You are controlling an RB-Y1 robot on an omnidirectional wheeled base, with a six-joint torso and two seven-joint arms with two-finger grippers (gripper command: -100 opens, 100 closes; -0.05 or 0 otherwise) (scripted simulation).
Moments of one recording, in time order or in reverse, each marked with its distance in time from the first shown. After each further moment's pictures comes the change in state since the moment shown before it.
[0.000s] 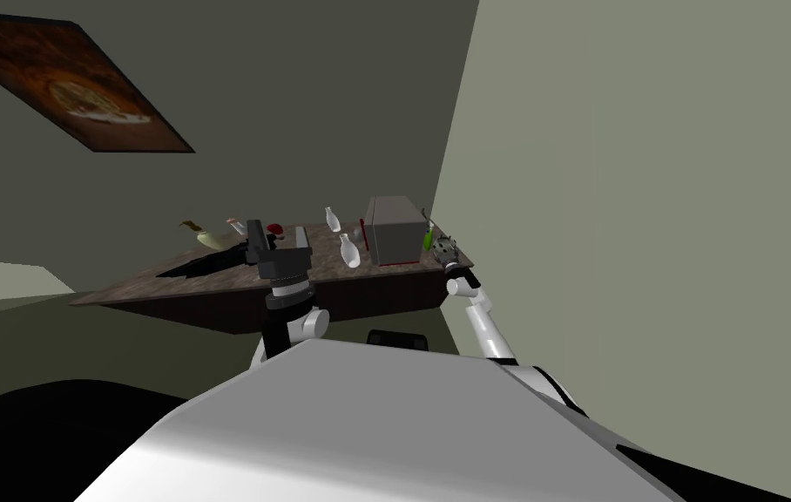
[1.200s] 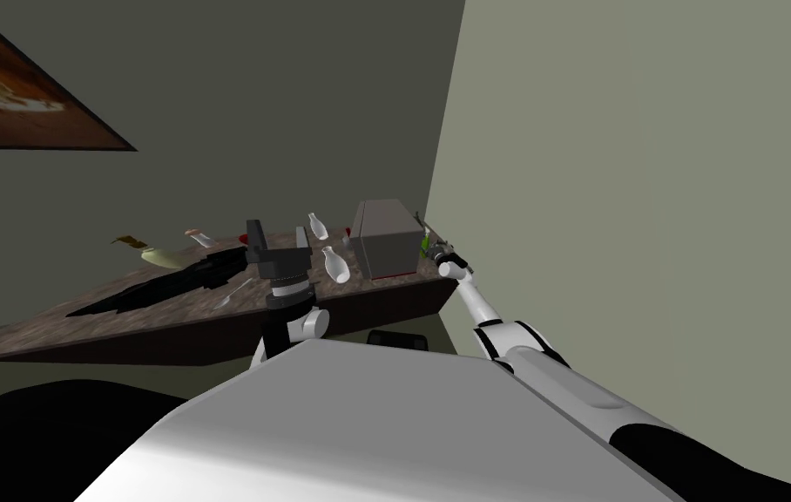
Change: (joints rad) left arm 0.000 0.000 0.000 0.000 0.000 0.000 0.000; right arm -0.304 -0.049 0.133 0.332 -0.281 0.133 -0.265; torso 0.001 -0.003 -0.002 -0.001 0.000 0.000
